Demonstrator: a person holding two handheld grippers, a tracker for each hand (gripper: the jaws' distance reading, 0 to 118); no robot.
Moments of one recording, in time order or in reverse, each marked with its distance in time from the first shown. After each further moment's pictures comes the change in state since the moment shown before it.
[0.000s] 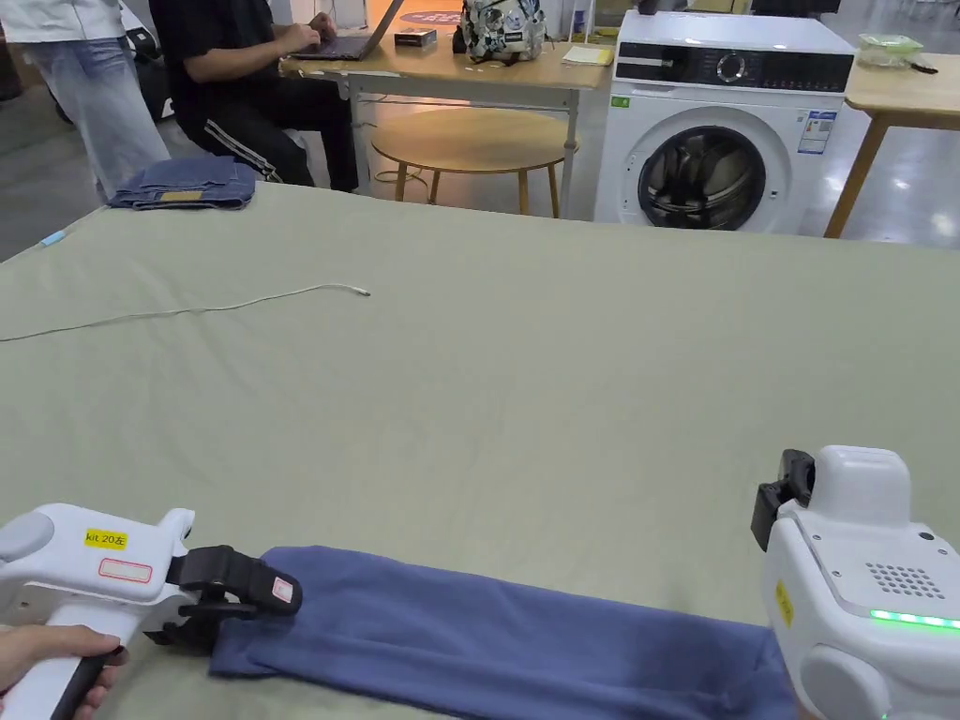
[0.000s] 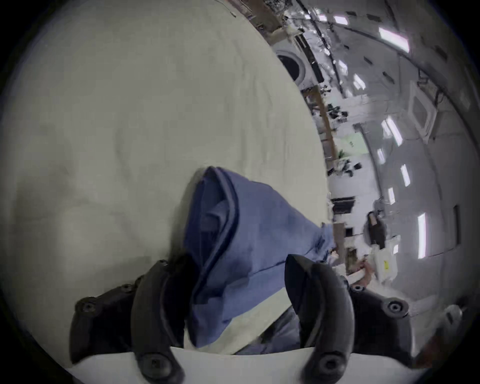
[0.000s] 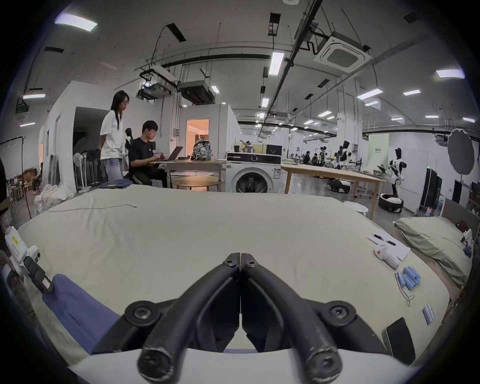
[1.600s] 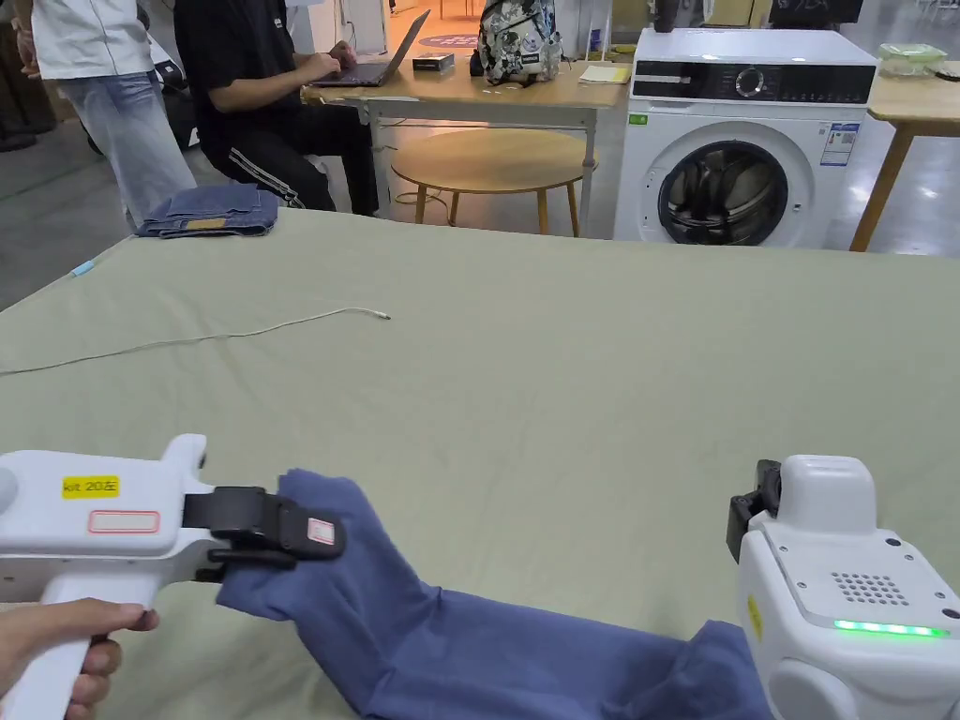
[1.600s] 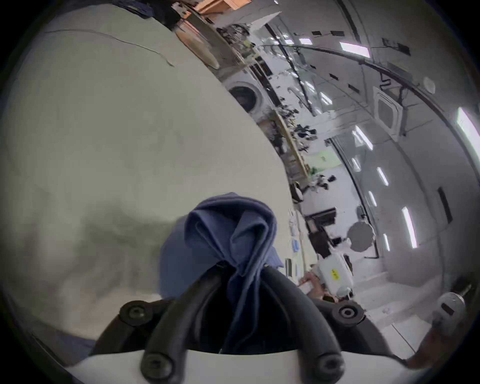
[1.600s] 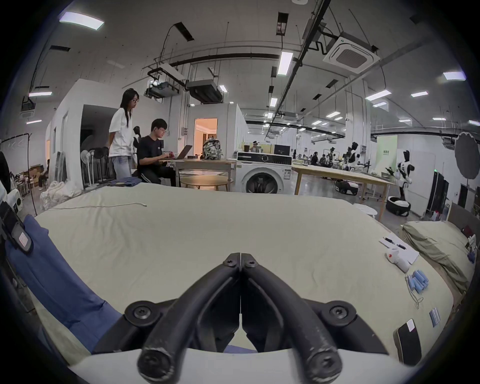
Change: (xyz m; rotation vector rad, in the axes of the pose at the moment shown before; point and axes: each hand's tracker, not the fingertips) left arm 0.143 -0.018 0.038 0.157 -0.110 -0.137; right arm -0.031 0.005 -0.011 -0.002 0.047 0.019
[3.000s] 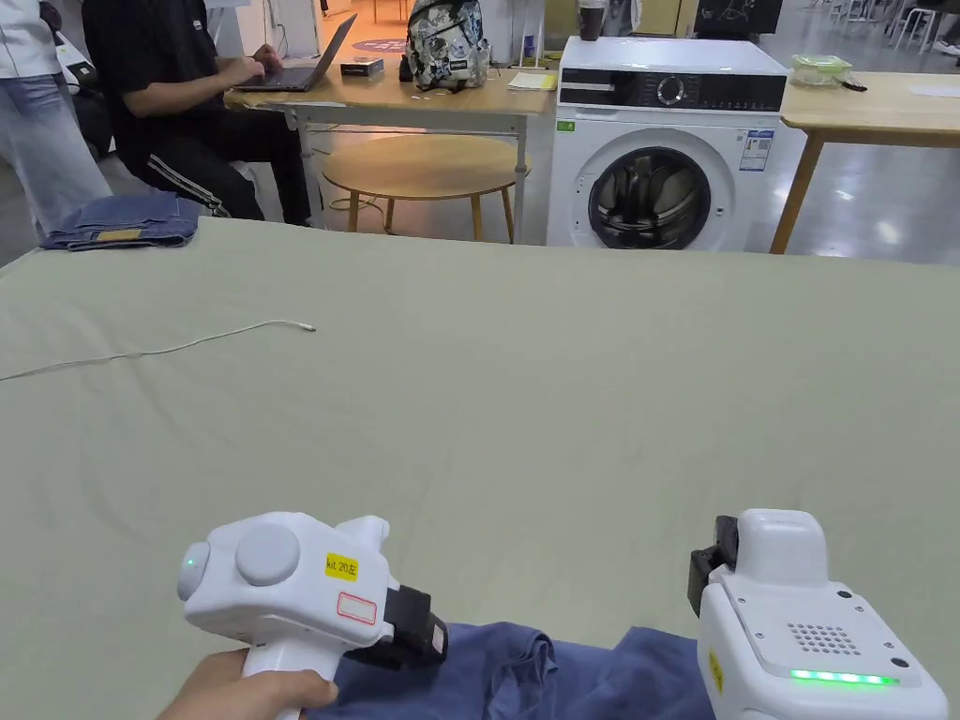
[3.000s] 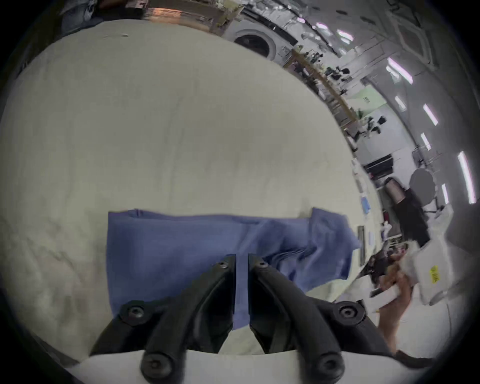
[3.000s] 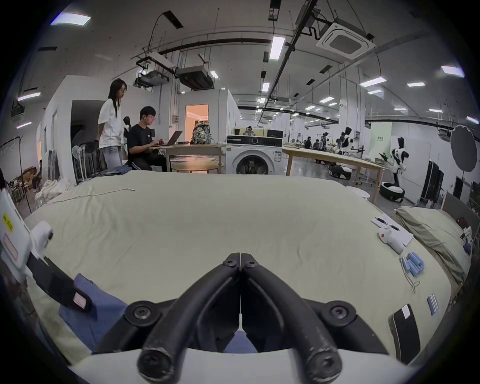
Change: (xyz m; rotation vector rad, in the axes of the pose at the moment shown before) left arm 0.012 -0.027 -0.188 -0.247 0.446 -0.205; right arm 0.033 -0.026 0.002 -0.097 -0.042 -0.028
